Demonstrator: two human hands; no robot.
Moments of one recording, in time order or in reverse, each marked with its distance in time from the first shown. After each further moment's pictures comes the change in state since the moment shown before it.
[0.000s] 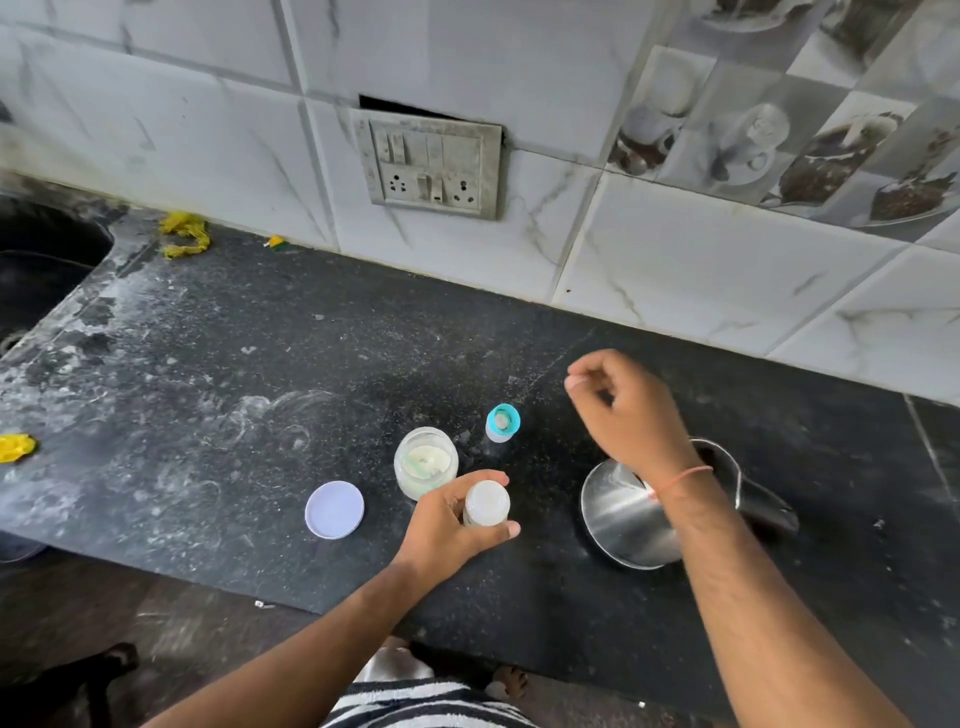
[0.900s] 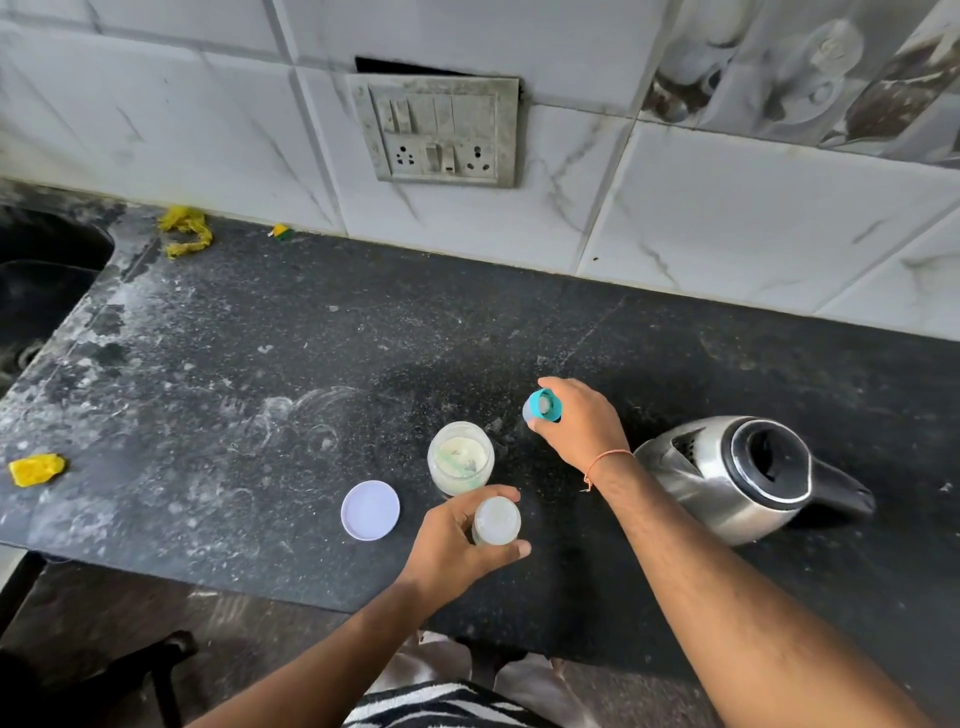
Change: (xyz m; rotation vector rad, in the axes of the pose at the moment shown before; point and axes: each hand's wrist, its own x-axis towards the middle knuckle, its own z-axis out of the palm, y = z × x) left_hand -0.016 -0.025 -0.041 0.068 -0.054 -0.013; right_hand 0.016 0.049 0.134 -0.336 -0.225 0.183
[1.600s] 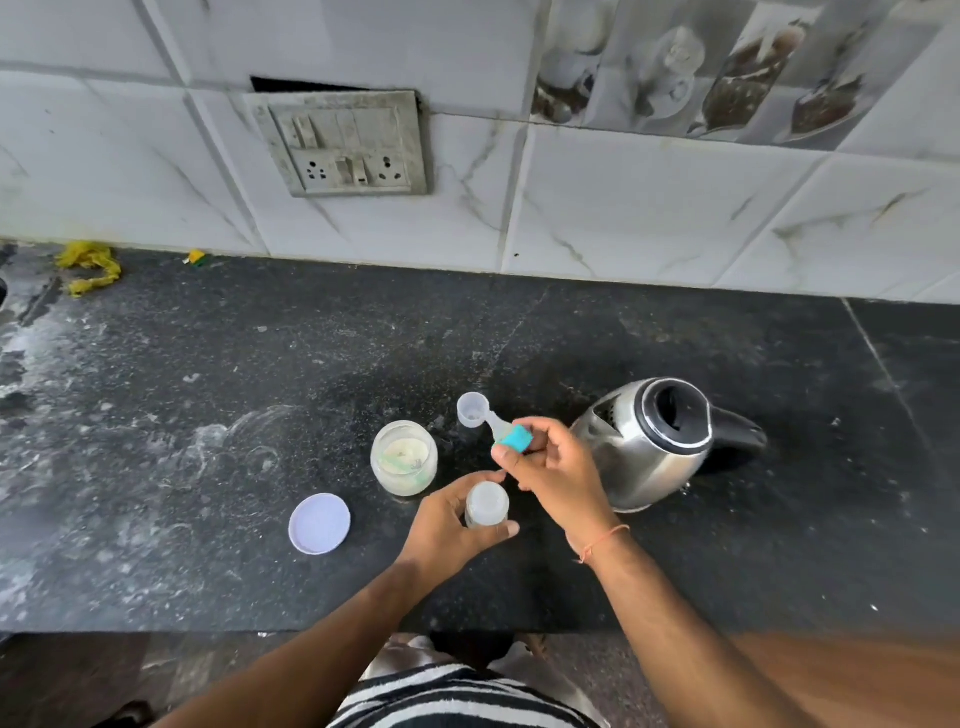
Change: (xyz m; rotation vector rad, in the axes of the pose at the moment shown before) left_hand 0.020 0.008 0.042 0.002 -0.155 0.028; right_hand -0.121 0.009 -0.017 0.997 0.091 0.257
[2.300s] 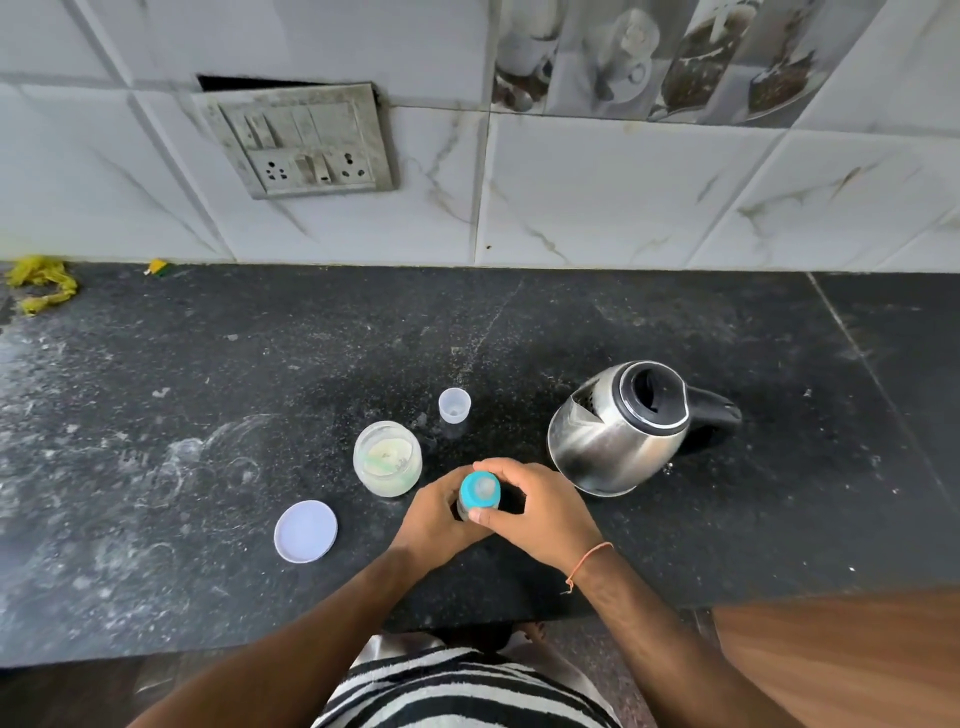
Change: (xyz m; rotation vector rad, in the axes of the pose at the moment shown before) left_hand 0.018 -0.012 -0.002 0.220 -0.092 0.074; right_hand -0.026 0.031 -0.006 -0.683 -0.153 -0.187
